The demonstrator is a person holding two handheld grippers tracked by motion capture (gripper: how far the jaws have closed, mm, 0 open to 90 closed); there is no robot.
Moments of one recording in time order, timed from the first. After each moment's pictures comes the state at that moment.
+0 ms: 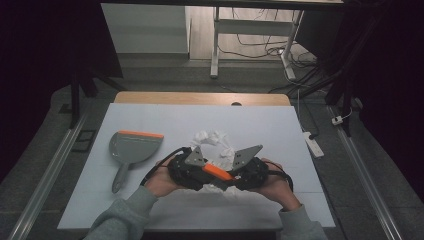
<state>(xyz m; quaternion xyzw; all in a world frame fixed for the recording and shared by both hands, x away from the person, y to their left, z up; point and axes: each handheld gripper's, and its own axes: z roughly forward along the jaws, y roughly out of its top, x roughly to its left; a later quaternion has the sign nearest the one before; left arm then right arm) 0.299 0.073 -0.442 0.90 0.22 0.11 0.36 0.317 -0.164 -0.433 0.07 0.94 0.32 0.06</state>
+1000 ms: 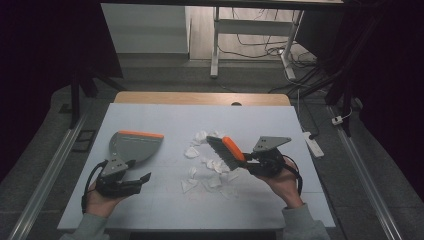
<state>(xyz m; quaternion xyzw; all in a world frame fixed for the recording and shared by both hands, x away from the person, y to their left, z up) 0.240 0.231 -0.481 0.78 0.44 0.20 0.39 0.336 -0.206 -0.428 0.22 0.87 0.42 0.12</state>
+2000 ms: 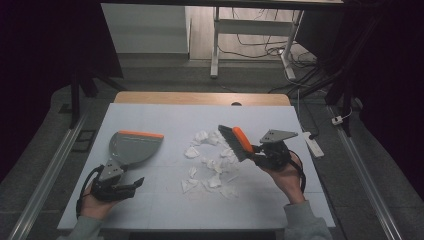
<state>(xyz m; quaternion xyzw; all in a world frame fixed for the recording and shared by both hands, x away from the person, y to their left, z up) 0.239 0.246 -0.503 0.79 0.44 0.21 0.37 0.355 -0.219 -0.424 0.28 0.86 0.40 0.16</state>
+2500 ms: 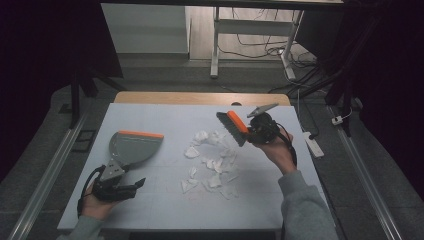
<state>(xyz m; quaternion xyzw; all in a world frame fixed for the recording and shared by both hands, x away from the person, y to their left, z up) 0.242 0.243 -0.506 0.80 0.43 0.20 0.36 0.431 -0.188 -0.408 0.31 0.89 0.30 0.16</state>
